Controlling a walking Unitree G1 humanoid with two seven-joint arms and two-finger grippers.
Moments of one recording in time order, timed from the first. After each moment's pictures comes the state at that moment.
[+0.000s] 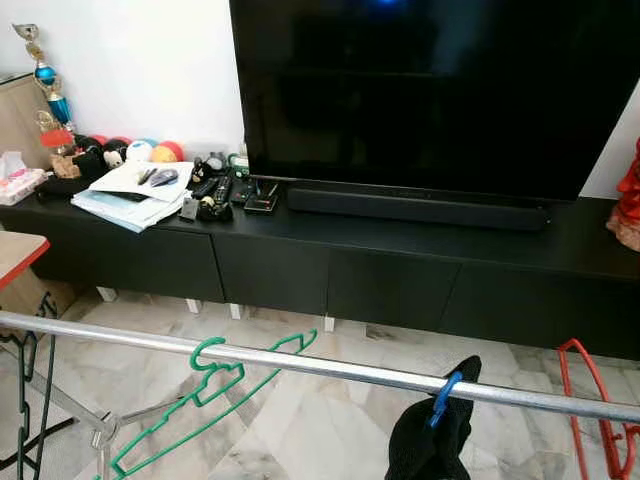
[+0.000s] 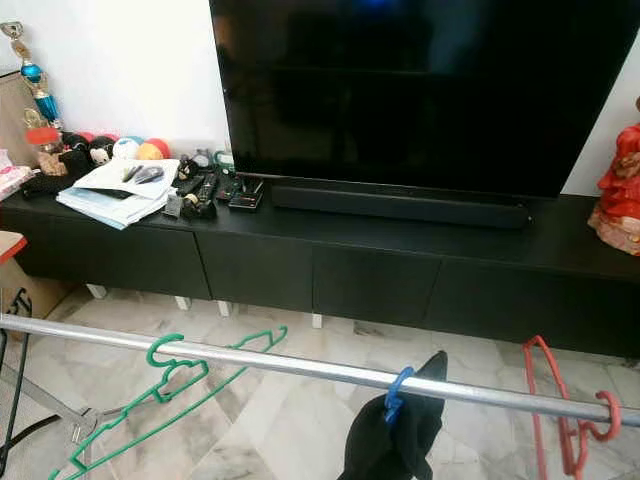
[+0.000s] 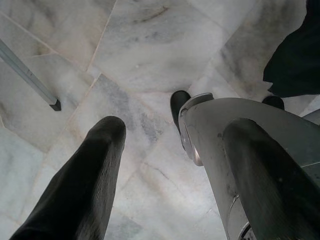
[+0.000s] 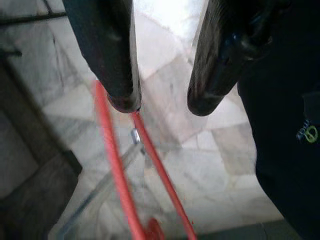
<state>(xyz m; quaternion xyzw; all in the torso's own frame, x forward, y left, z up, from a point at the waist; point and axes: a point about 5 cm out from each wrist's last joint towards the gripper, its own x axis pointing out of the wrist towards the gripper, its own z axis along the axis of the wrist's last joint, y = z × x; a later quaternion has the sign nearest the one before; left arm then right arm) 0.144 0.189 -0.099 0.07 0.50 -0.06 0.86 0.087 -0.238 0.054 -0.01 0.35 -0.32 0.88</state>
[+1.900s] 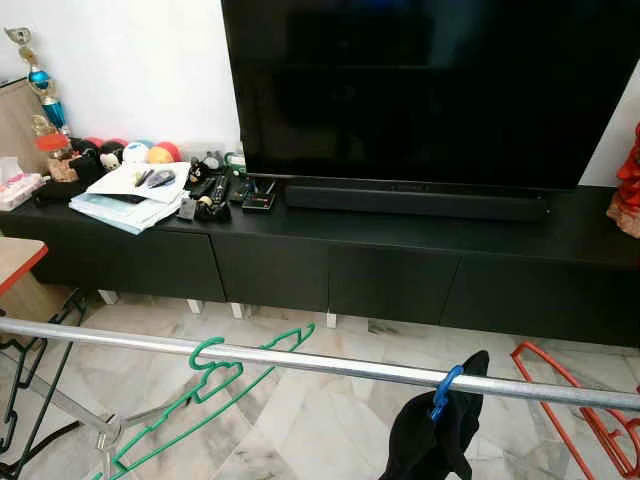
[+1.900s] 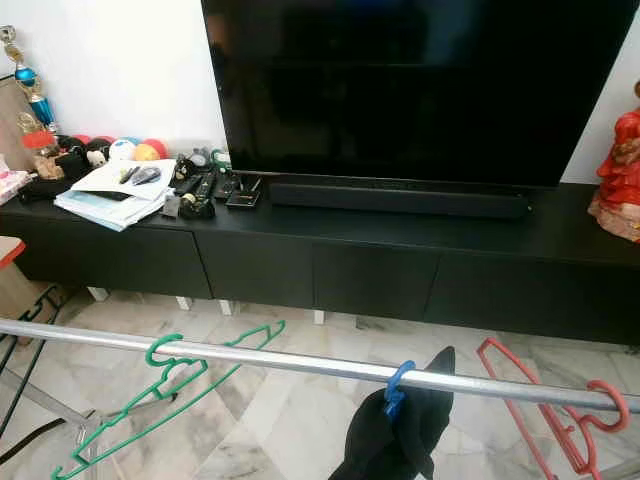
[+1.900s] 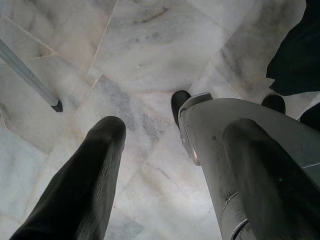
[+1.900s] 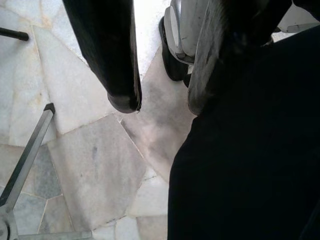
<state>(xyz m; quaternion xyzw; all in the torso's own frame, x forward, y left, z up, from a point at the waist) 0.144 0.188 -0.099 0.06 0.50 -0.05 0.86 0.141 -0.203 -0.098 0.06 0.48 -0.16 0.86</state>
